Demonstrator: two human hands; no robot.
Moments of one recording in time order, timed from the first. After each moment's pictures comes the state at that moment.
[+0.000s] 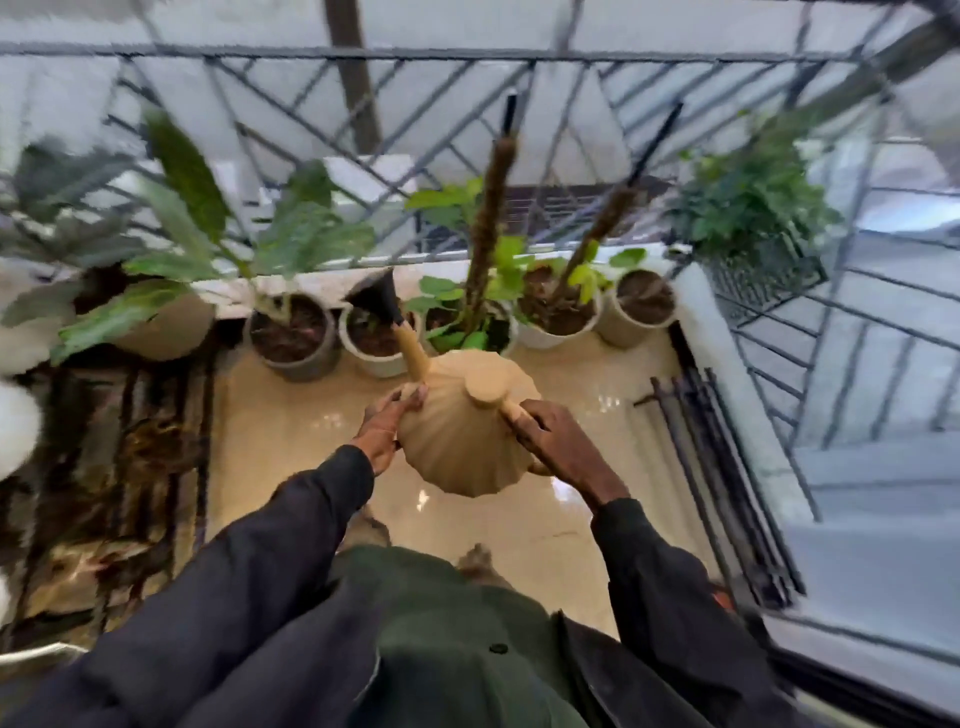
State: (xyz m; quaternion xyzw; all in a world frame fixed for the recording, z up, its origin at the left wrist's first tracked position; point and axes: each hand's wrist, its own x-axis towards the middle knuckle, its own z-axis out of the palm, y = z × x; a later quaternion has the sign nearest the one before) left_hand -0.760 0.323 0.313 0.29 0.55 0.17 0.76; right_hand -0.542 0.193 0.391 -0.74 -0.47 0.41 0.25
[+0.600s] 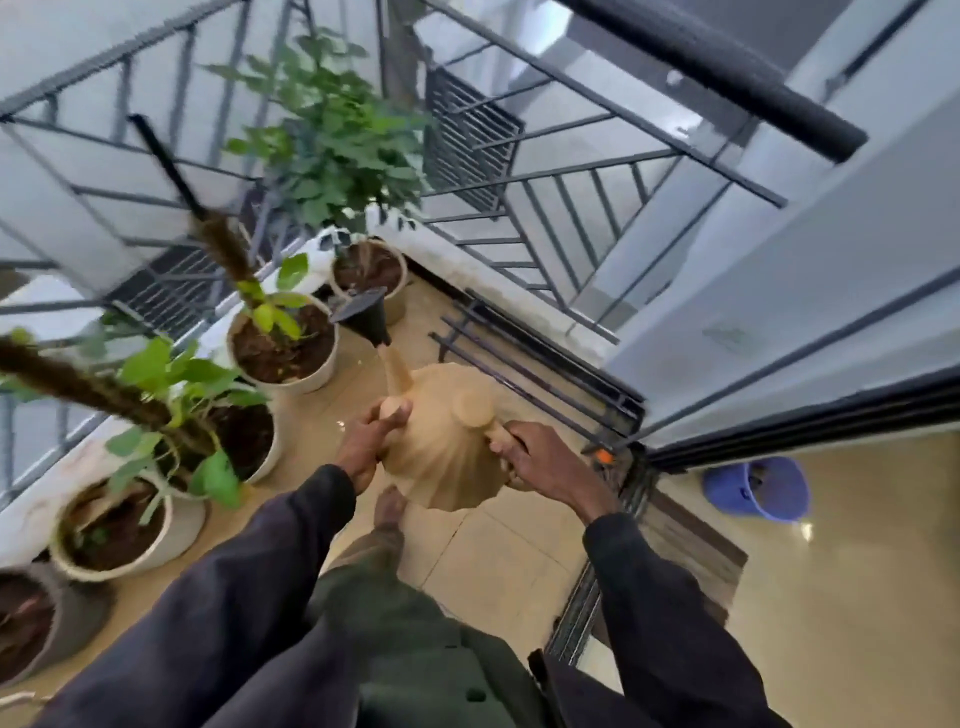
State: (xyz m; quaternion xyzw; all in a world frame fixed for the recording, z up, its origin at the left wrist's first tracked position) left_hand -0.376 0.231 0.301 0.48 0.39 -0.15 0.77; right_hand -0.307 -0.021 0.382 -0.86 -0.17 0.35 0.32
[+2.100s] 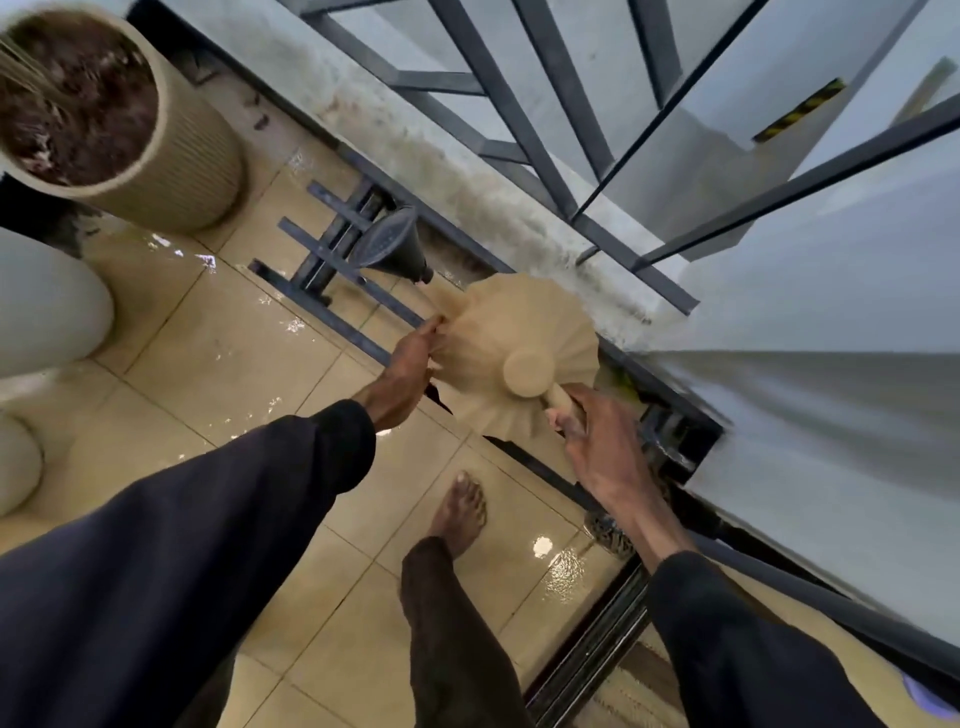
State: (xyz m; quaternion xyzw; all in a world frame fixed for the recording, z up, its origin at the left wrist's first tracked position) left_hand 0.096 0.019 -0.193 0.51 0.43 -0.23 0.71; right_hand 0.113 -0.218 -0.131 -0.89 -0.06 0.35 0.30
